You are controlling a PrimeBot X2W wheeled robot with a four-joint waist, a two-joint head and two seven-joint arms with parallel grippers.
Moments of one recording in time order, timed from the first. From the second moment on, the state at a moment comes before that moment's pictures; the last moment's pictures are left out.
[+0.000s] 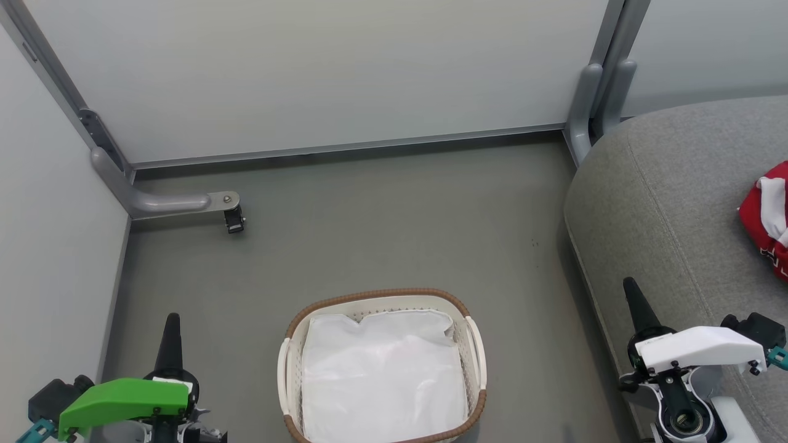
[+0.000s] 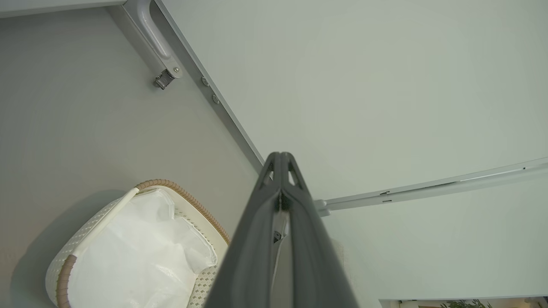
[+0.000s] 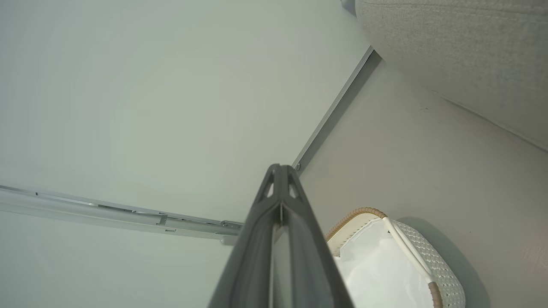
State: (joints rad) left arm -0.07 0.05 0.08 0.31 -1.21 -0.13 0.00; right arm -0.15 -0.04 -0.05 0.33 1.17 0.13 0.00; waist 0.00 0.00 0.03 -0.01
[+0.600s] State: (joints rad) left arm -0.08 0.05 0.09 0.29 -1.36 -0.13 0.04; right arm -0.13 -0.05 -0.07 0.30 1.33 0.13 0.04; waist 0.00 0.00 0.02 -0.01
